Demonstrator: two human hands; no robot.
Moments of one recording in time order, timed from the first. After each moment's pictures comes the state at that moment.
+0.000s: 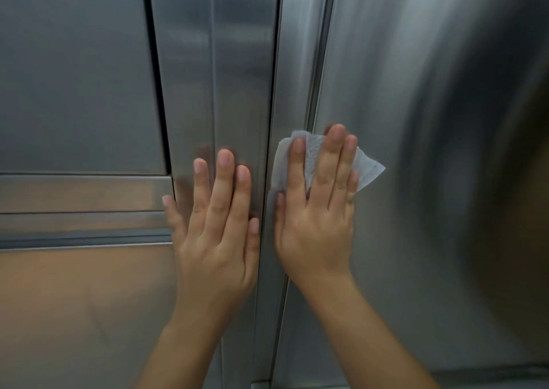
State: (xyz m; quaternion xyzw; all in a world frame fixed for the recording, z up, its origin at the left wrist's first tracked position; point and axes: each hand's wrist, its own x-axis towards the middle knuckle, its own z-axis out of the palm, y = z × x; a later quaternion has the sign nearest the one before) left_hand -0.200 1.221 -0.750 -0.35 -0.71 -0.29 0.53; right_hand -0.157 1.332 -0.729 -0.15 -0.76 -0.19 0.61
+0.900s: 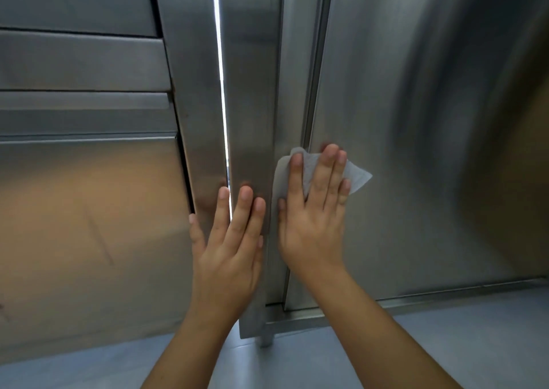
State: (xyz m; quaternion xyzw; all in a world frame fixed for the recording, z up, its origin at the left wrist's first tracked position) left_hand -0.198 1.204 -0.905 -0.41 -0.73 -0.25 0.49; right_hand -0.148 1.320 -0.868 -0.17 -0.81 -0.14 0.54
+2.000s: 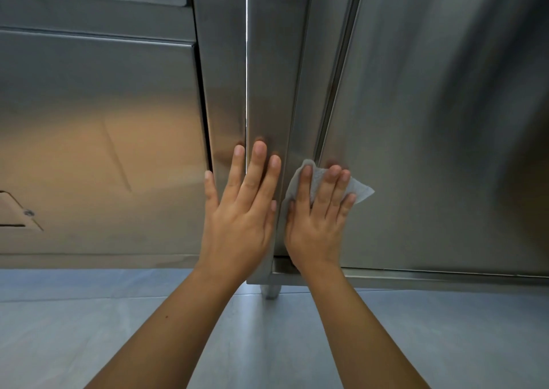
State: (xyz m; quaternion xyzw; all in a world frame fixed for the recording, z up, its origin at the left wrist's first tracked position) left_hand -0.177 1.197 -0.927 -0.39 -0.81 -0.24 0.38; right_hand -0.146 1.322 -0.969 -0.17 -0.83 -0.11 0.53
